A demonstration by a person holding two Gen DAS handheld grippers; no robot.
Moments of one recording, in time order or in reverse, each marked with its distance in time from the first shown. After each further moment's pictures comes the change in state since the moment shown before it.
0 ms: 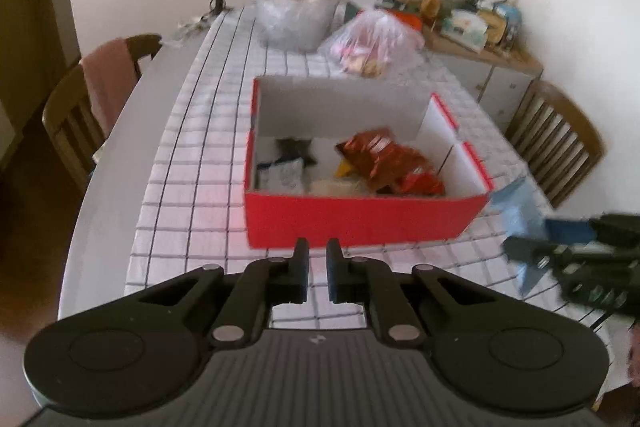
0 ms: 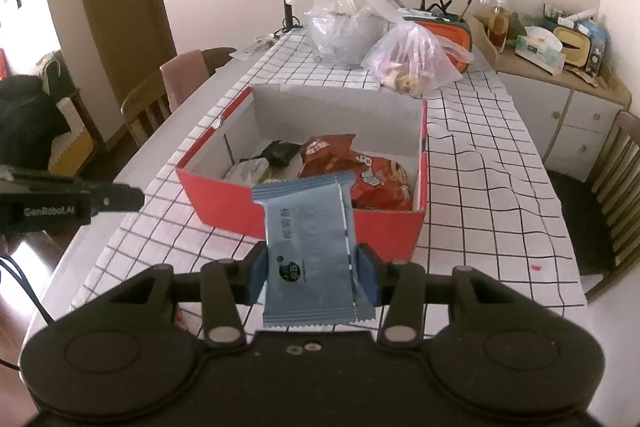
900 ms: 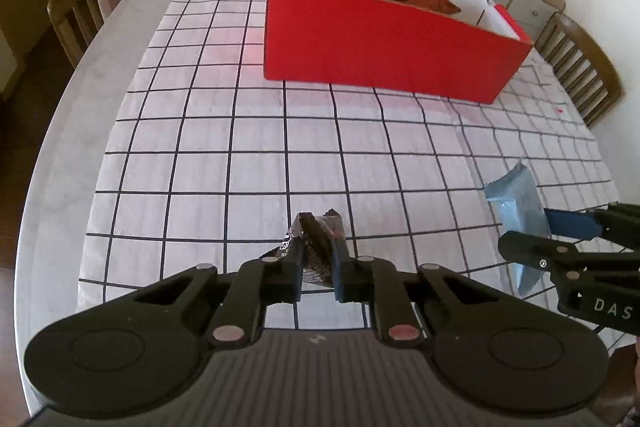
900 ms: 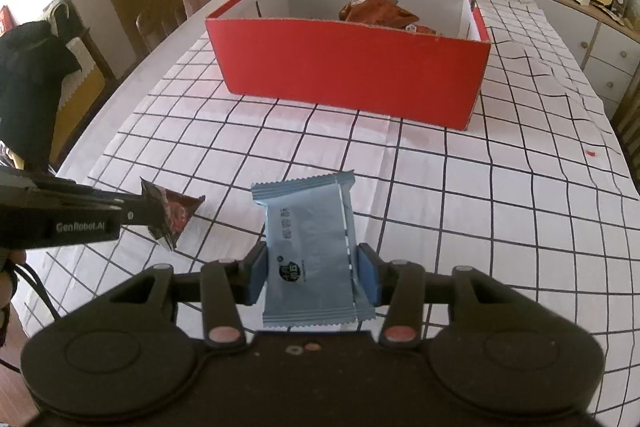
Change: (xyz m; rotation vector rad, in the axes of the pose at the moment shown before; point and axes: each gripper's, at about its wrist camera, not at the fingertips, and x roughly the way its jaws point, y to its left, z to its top) left arm 0.025 0.015 -0.106 -0.061 0.201 0.006; right arm 0.027 0.036 -0.098 -0.009 0.186 0.037
